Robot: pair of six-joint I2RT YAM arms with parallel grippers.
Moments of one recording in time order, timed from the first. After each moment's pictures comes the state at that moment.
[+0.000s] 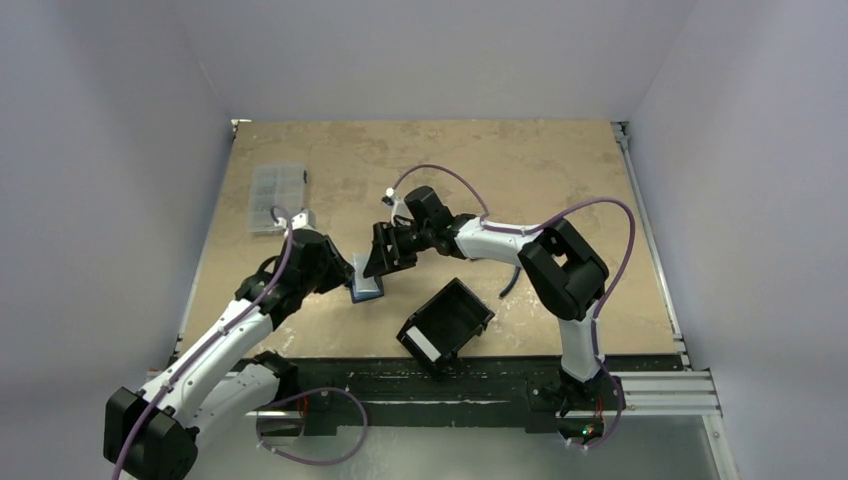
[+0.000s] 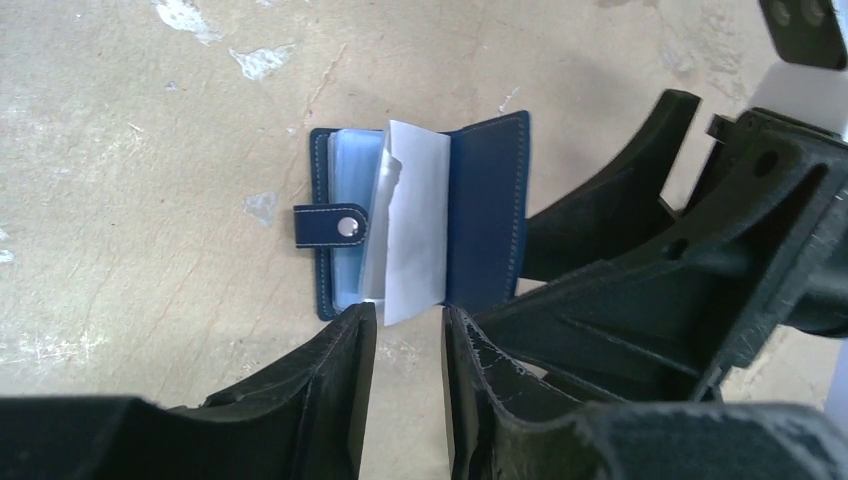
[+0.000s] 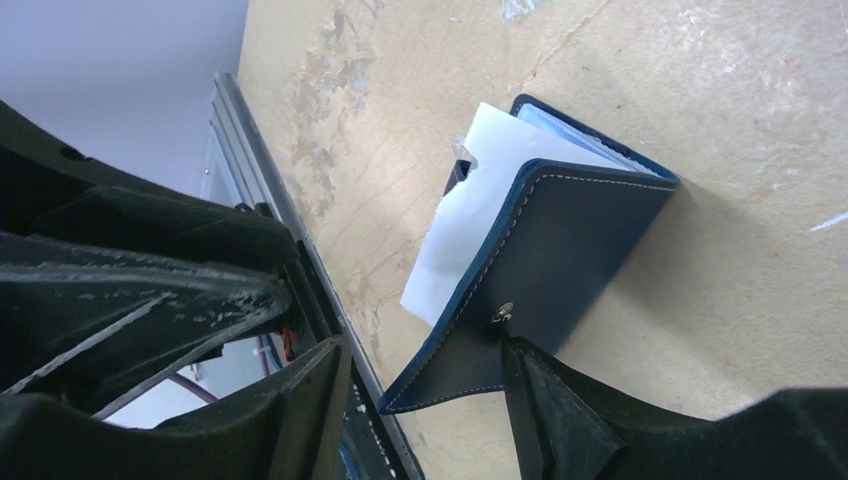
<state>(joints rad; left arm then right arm) -0.45 0.86 0.61 -0.49 -0.14 -0.82 0.79 1.99 1.29 0.00 -0.65 0.64</state>
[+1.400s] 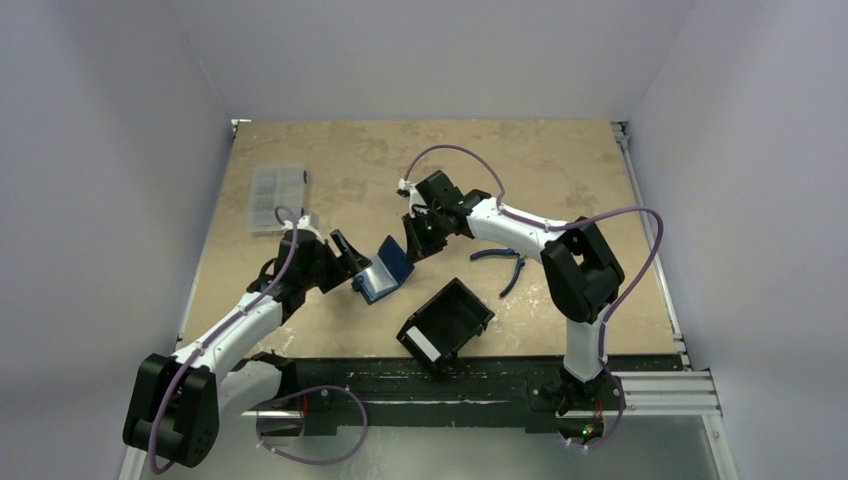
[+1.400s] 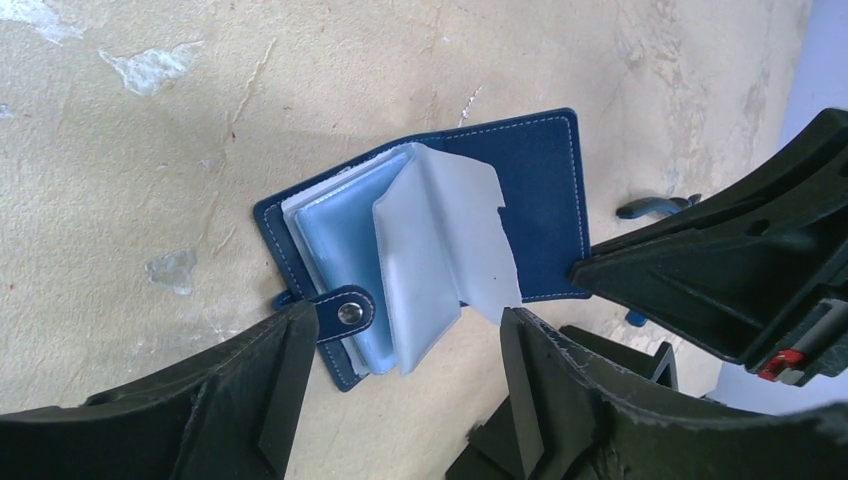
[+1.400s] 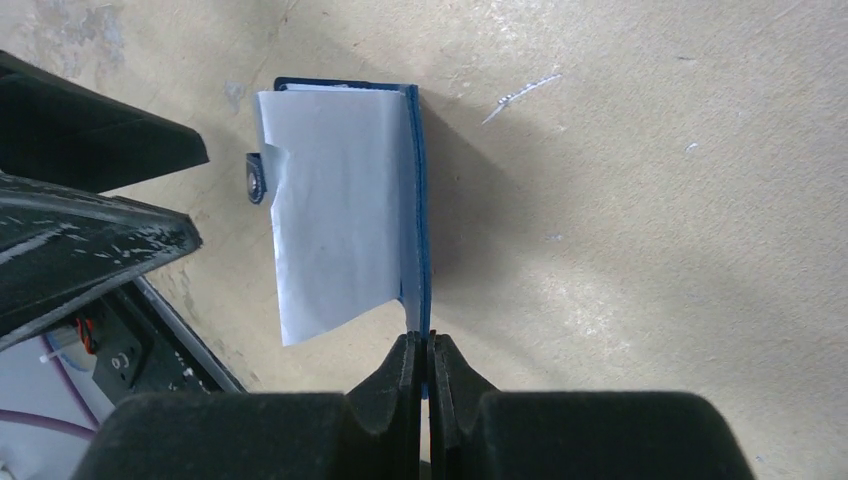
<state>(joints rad) -0.29 1.03 0.44 -0.09 0.16 -0.83 0.72 1.93 1.41 -0.49 -0.35 0.30</state>
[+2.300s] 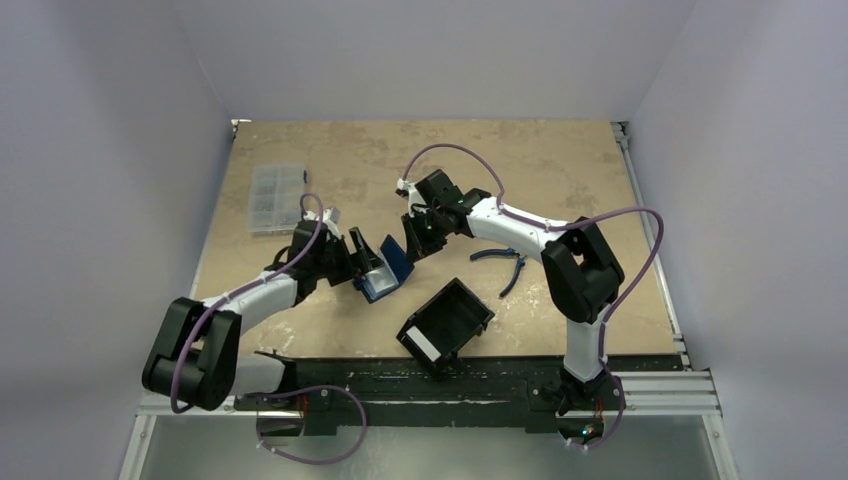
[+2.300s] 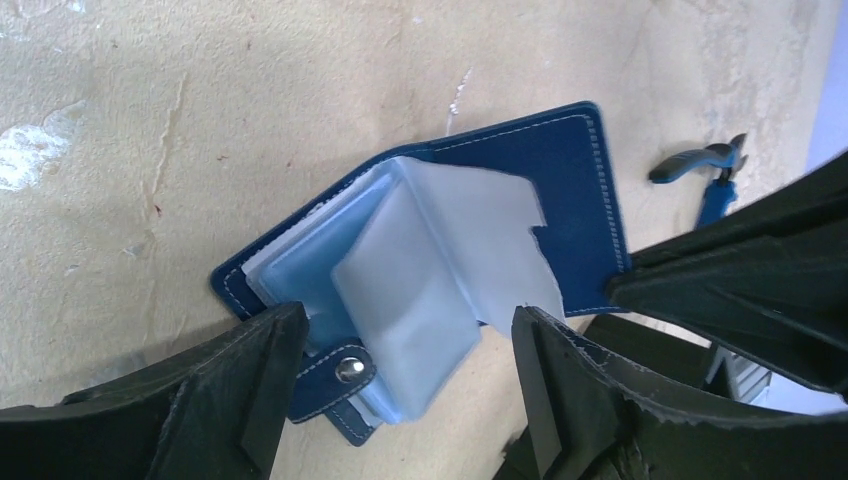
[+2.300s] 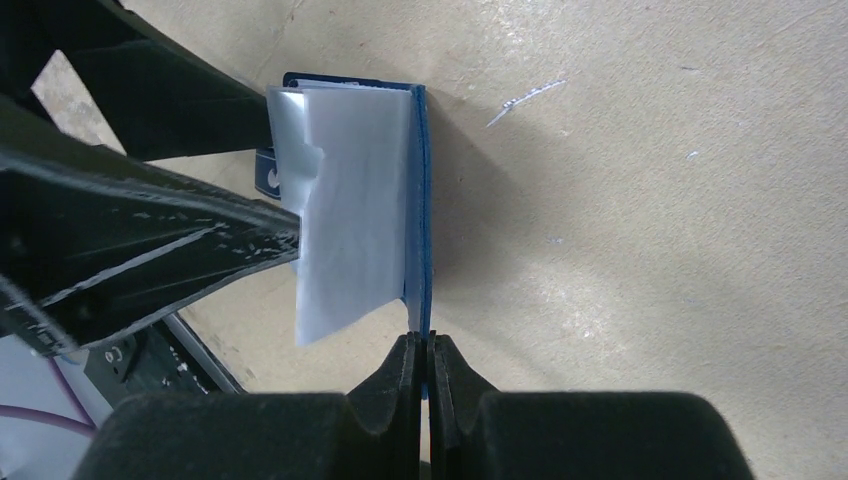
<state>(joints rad) -0.29 1.28 0.48 0.08 0.28 -0.68 0.72 1.92 1.43 -0.51 -0.35 0.27</state>
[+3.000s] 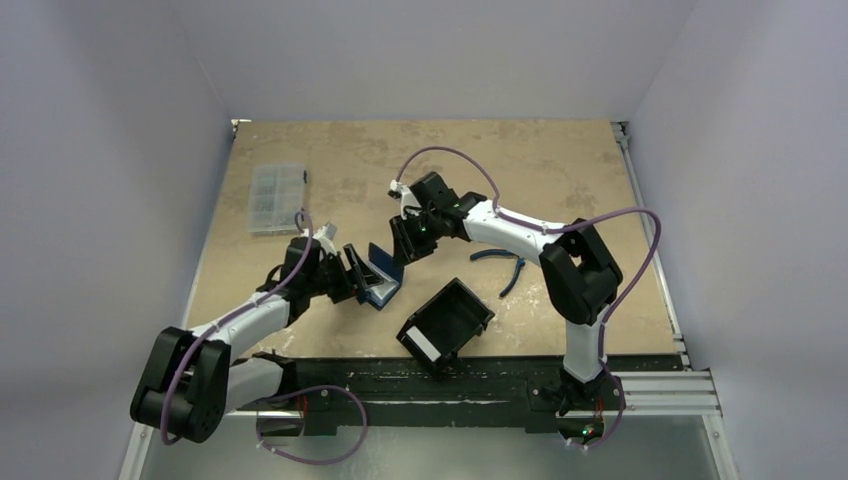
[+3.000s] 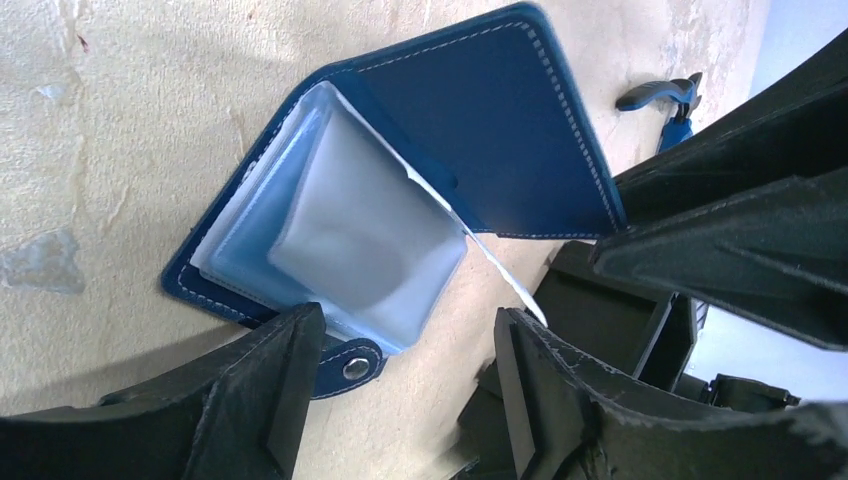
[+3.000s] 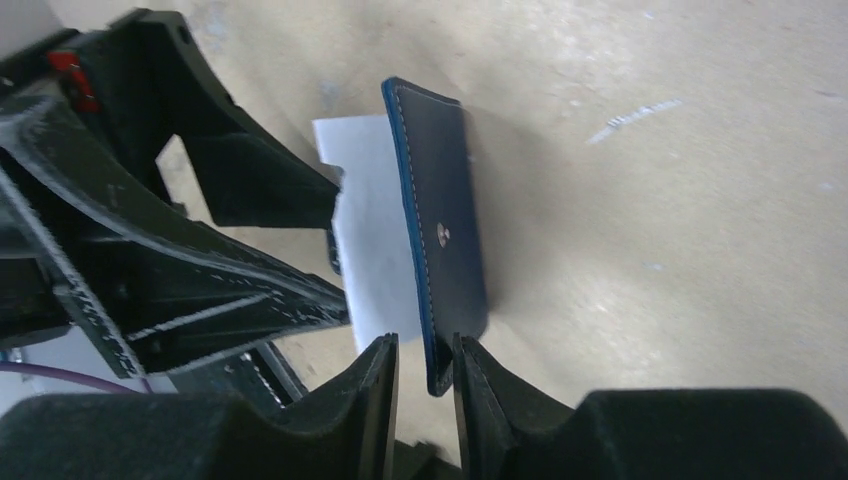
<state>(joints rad) -0.28 1.17 0.36 0.09 0.40 -0.76 0.74 1.92 1.43 -0.47 -0.44 0.31</state>
